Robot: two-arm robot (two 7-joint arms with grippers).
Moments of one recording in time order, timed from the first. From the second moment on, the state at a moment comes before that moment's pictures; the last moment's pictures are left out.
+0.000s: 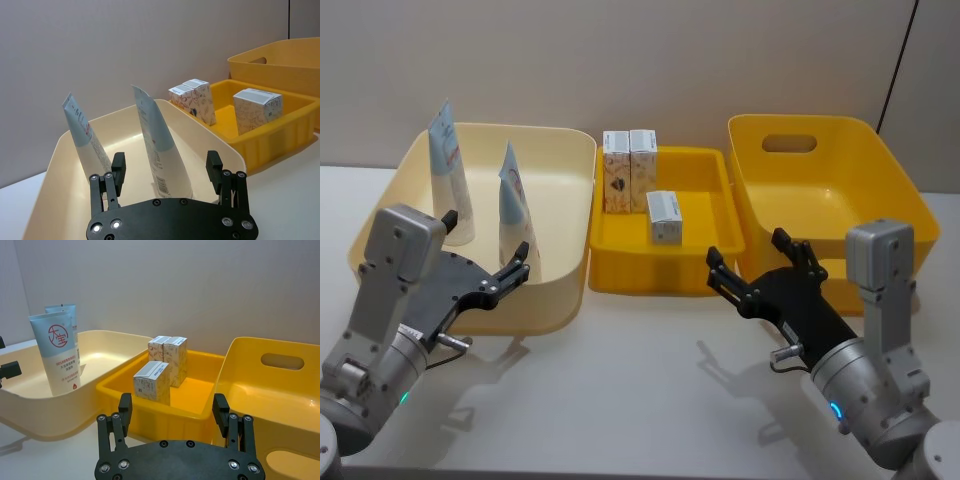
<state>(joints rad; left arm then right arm) -0.24 0.38 0.45 -1.63 -0.20 0.01 -0.01 -0.01 0.34 -0.23 -1.77 0.29 0.03 0.07</state>
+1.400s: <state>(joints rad) -0.24 0.38 0.45 -1.63 -0.20 0.01 -0.01 0.02 0.31 -0.26 -1.81 0.24 0.15 0.02</state>
